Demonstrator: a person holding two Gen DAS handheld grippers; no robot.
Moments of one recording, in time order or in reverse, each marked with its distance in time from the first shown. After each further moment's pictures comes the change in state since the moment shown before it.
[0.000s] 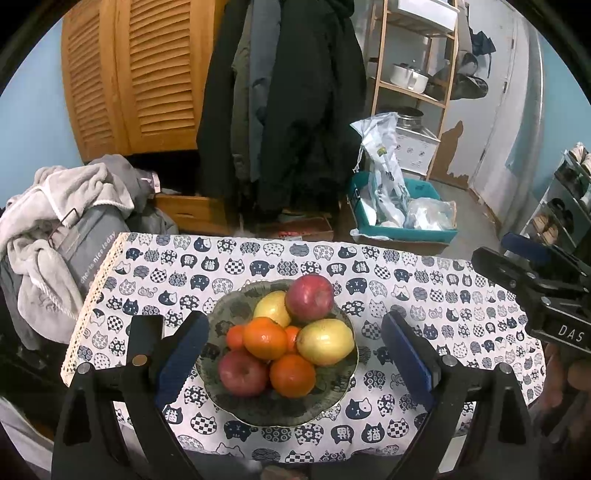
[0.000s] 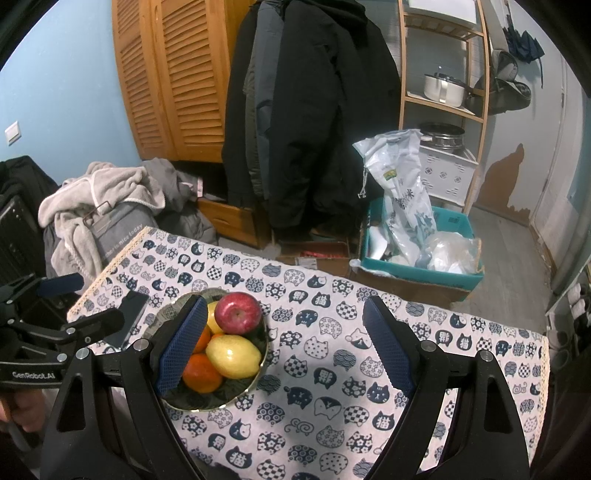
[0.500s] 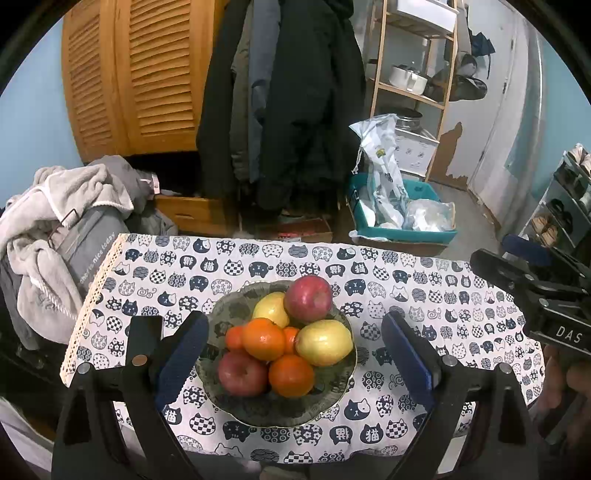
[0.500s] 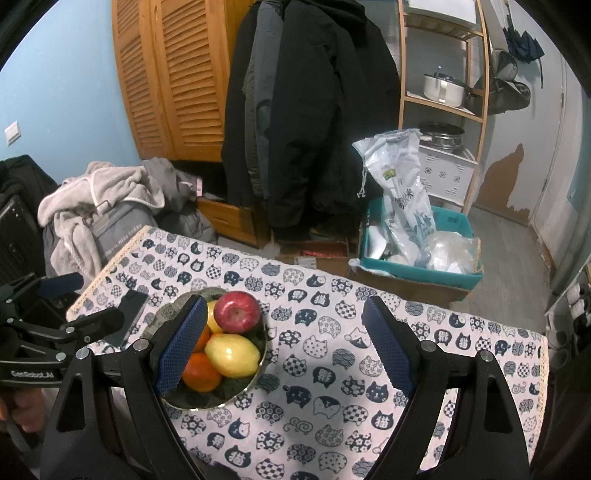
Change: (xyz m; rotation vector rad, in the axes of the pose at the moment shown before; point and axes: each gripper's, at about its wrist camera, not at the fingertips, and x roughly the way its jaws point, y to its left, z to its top) left arm -0.002 -0.002 0.000 -0.001 -0.007 0.001; right arm -0.001 -0.001 -0.001 0.001 0.001 -0.001
